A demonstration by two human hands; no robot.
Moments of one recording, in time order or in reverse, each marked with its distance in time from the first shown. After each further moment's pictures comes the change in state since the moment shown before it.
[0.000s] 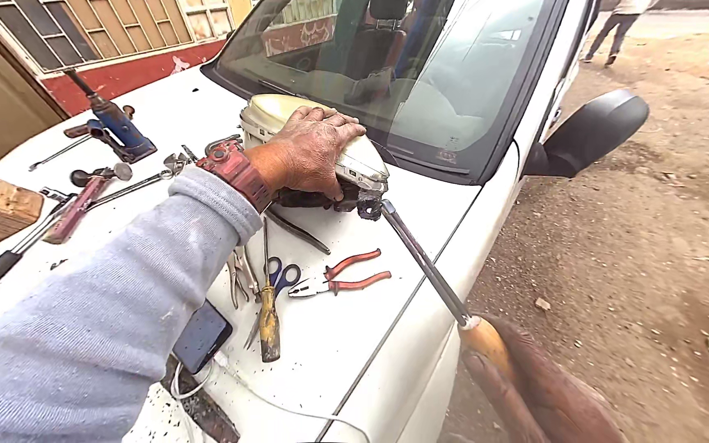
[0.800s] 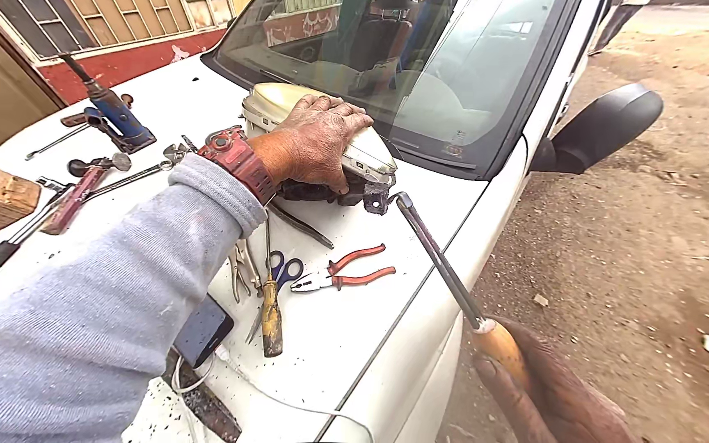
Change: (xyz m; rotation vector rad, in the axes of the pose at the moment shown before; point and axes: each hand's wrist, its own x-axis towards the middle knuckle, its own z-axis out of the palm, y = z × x) left_hand 0.001 -0.001 0.002 -0.006 0.011 0.001; right_hand -0.007 0.002 0.004 -0.003 0.026 0.007
